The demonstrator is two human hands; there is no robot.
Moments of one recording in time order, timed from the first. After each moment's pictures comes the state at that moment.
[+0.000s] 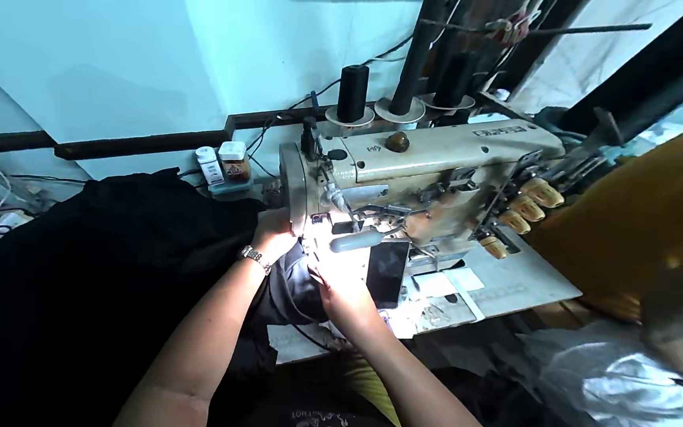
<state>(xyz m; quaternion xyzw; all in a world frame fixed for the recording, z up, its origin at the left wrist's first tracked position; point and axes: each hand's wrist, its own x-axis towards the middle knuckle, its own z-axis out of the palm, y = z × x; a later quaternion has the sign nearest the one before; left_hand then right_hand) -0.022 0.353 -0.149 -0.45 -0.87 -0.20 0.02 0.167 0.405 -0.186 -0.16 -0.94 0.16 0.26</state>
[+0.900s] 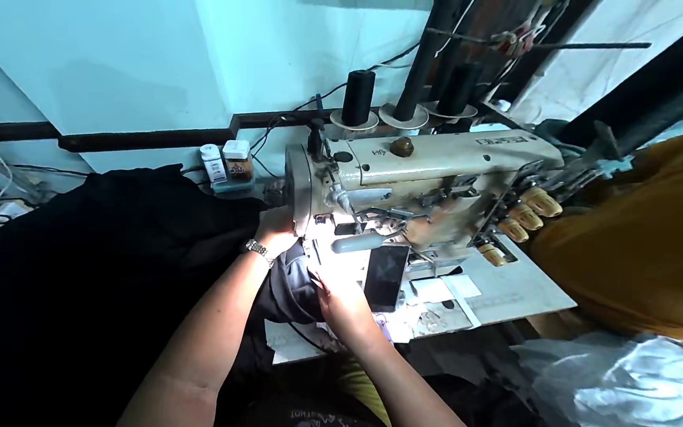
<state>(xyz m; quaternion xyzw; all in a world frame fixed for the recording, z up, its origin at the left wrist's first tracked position) -0.028 0.359 -0.149 -0.45 -0.86 -0.22 -0.02 0.171 0.401 -0.196 -0.14 -0.93 0.18 0.29</state>
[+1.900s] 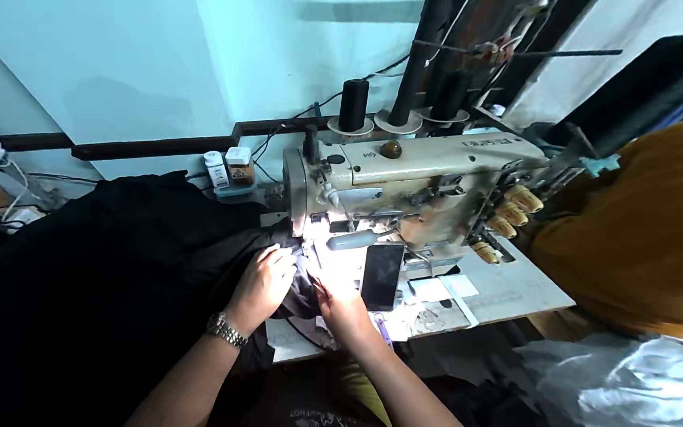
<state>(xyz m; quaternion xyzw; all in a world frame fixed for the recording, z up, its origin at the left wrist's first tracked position) 0.032 0.273 -0.184 -0.53 -0.80 -0.24 0.14 0.180 0.399 -0.204 -0.15 -0.92 0.23 0.28</state>
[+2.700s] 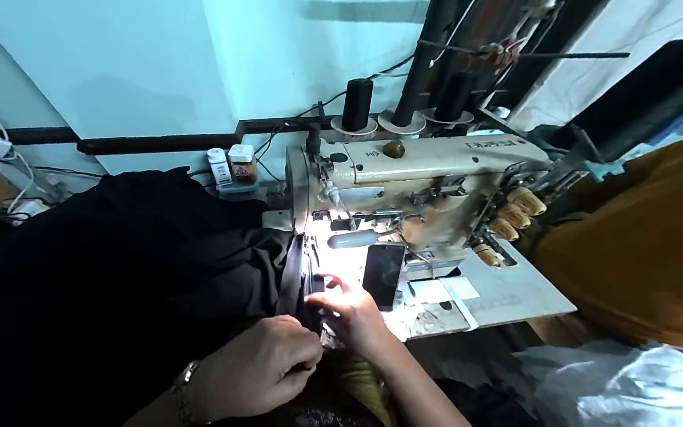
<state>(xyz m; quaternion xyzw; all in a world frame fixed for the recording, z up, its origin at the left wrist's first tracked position) 0.105 0.215 -0.127 -0.75 -0.56 -0.34 -0.08 0.205 0.423 -0.205 0.05 -0.91 0.25 0.32</state>
